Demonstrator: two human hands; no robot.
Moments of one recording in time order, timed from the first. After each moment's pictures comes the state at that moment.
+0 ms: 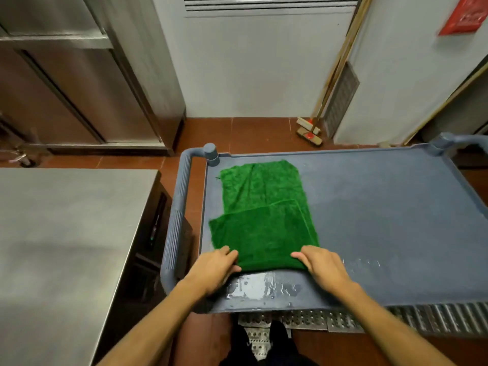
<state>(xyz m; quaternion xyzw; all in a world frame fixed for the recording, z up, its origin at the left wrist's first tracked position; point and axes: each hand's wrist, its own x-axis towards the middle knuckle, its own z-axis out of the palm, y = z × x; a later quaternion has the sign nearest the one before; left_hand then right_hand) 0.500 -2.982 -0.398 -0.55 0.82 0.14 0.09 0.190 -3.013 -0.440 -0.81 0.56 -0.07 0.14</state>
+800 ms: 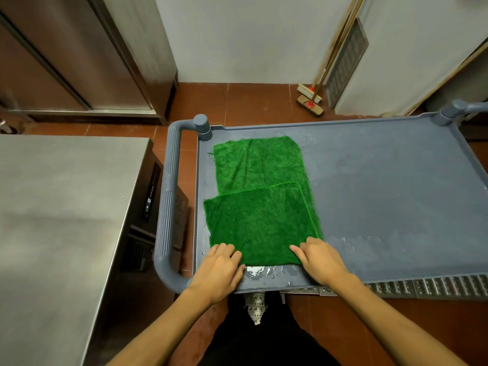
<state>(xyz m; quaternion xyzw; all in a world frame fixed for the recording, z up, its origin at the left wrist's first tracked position) 0.482 -2.918 -0.439 -0.55 0.83 0.11 0.00 0.202 -2.972 -0.446 -0.78 0.59 0.08 0.20</state>
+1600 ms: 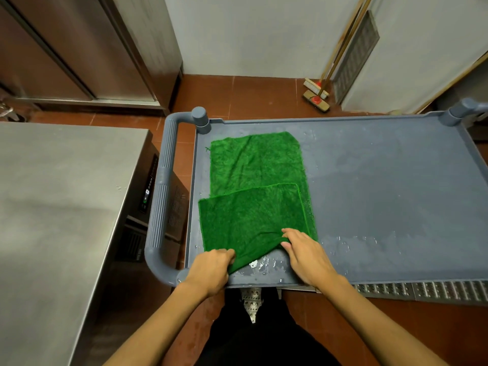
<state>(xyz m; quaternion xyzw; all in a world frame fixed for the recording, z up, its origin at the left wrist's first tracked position) 0.466 -2.920 -0.424 -0.62 0.74 0.25 0.12 0.209 -2.968 -0.440 -0.79 0.55 -0.04 0.26</state>
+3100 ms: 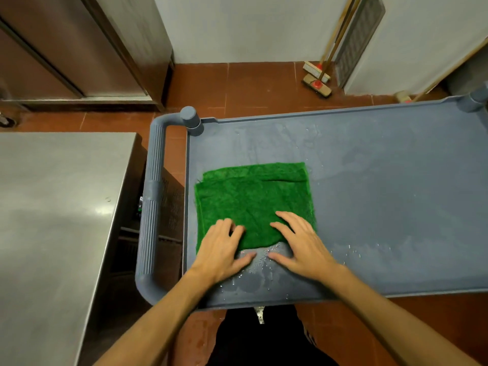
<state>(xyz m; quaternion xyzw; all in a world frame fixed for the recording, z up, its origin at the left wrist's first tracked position) 0.465 -2.987 -0.447 -0.58 0.80 0.13 -0.02 0.214 -3.017 -0.463 -0.86 0.46 -0.06 0.23</state>
